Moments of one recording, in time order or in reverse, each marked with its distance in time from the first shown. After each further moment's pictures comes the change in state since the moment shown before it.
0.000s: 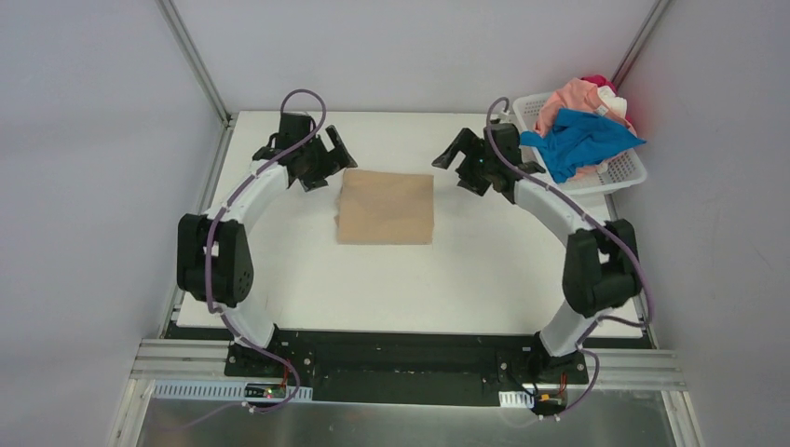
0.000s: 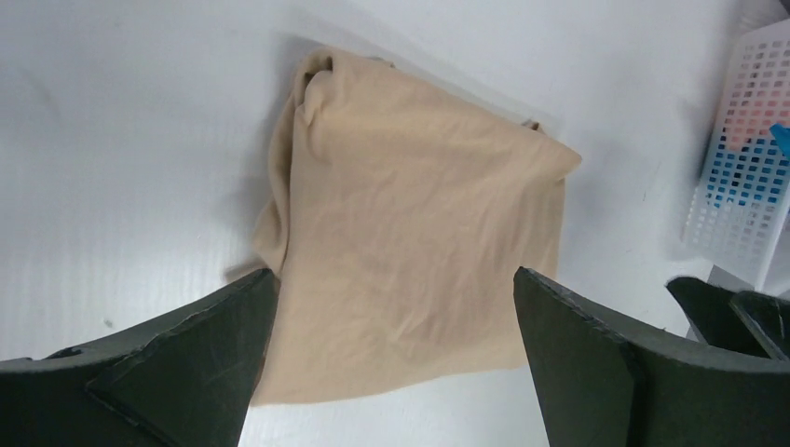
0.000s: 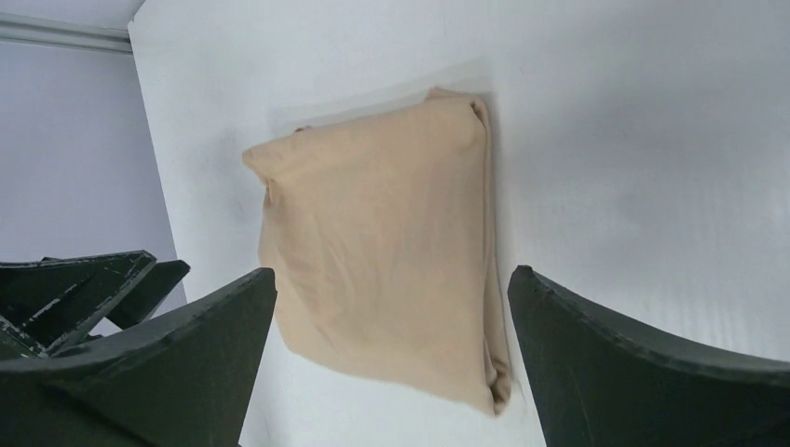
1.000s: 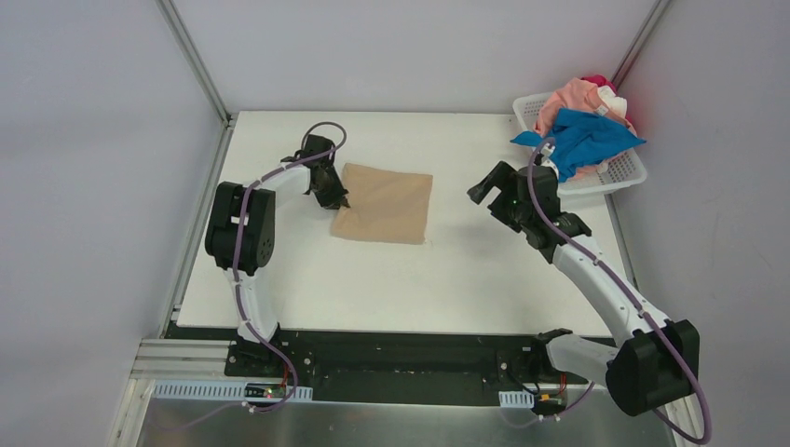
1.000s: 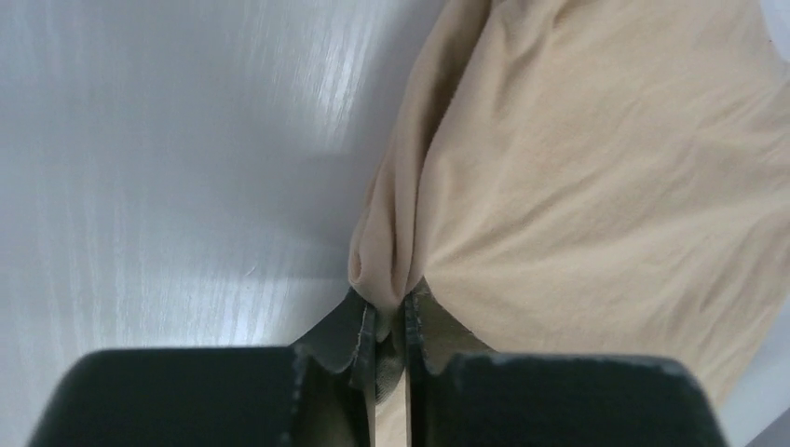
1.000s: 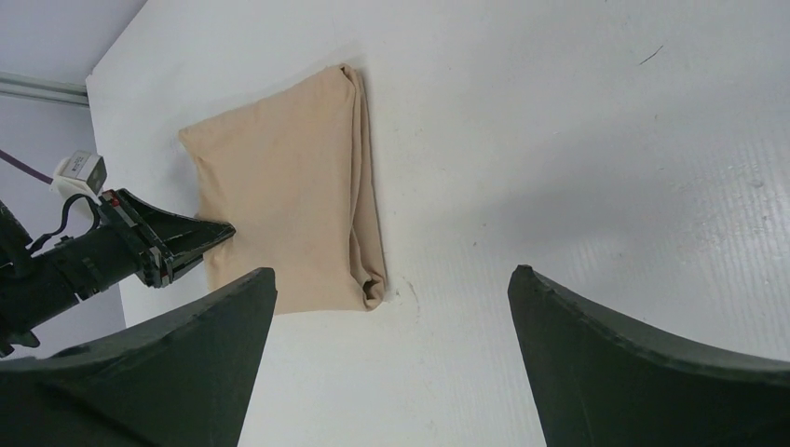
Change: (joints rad) left arm -0.020 0.206 -0.067 -0.018 -0.079 0.010; right arm 0.000 -0.624 -0.445 -0.106 0.255 -0.021
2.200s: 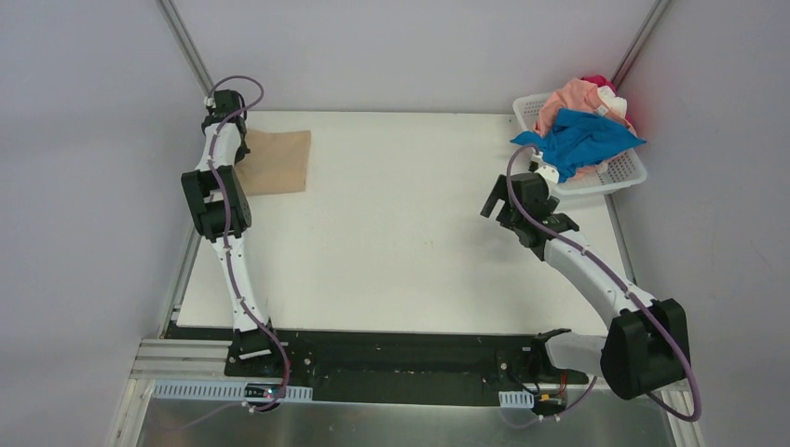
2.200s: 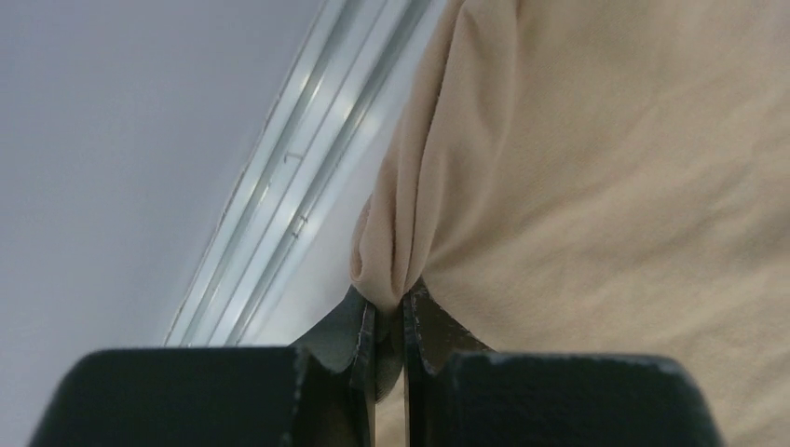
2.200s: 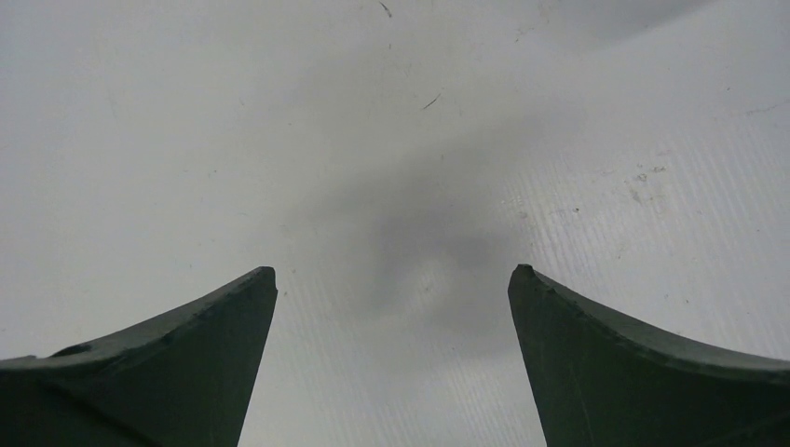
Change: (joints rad) left arm 0.436 0.439 0.801 -0.253 -0.512 0.549; right arm 0.000 0.055 -0.053 -0.020 0.298 -0.222
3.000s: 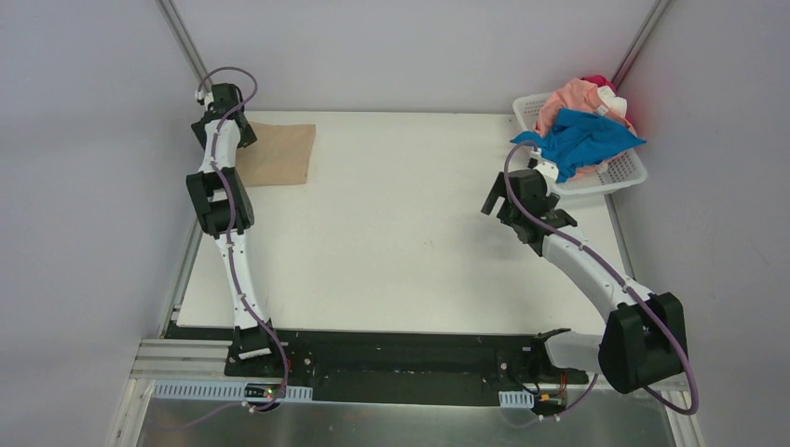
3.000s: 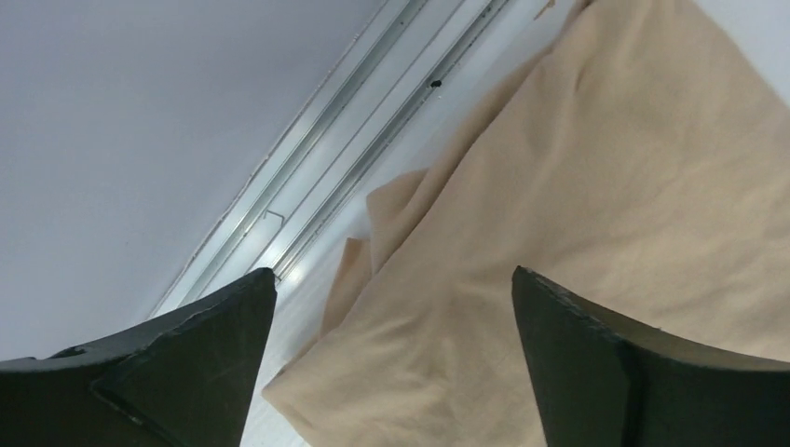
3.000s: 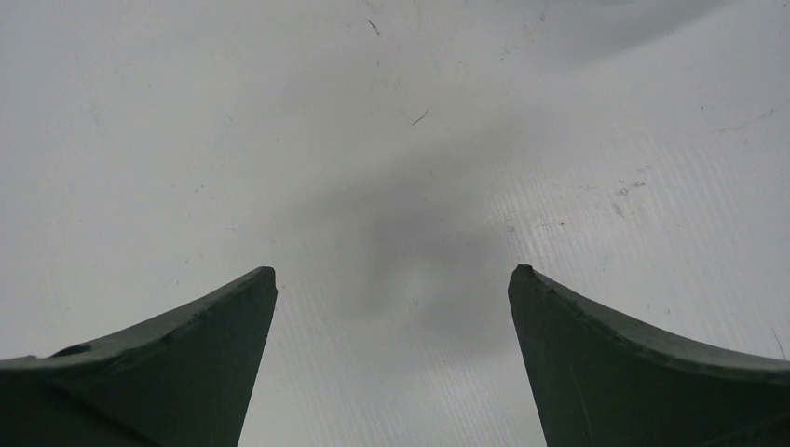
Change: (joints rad) left arm 0.024 0.151 0.261 -0.014 -0.021 -0.127; right arm 0.000 0.051 0.029 -0.005 0.047 -0.027
